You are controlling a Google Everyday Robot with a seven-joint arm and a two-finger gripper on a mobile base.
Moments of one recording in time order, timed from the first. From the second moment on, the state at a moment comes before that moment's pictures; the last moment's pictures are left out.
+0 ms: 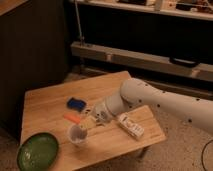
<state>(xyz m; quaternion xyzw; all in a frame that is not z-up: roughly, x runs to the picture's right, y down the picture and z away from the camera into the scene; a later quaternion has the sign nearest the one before) -0.075 0.143 0.597 -0.45 -0.29 0.36 0.77</state>
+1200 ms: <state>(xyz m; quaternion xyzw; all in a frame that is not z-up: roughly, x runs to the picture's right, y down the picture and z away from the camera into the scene) -0.065 0.131 0.600 -0.56 -0.16 0.36 0.73</state>
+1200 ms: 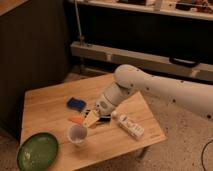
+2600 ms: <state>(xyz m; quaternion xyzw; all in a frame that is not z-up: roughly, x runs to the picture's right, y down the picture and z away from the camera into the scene) -0.056 0.167 0.615 -0.65 -0.03 0.34 0.68</state>
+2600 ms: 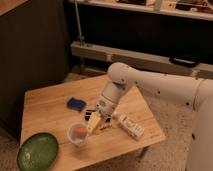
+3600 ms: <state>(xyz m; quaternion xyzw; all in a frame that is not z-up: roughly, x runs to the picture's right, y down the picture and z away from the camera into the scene) -0.084 0.164 0.645 -0.68 0.00 0.32 0.67</state>
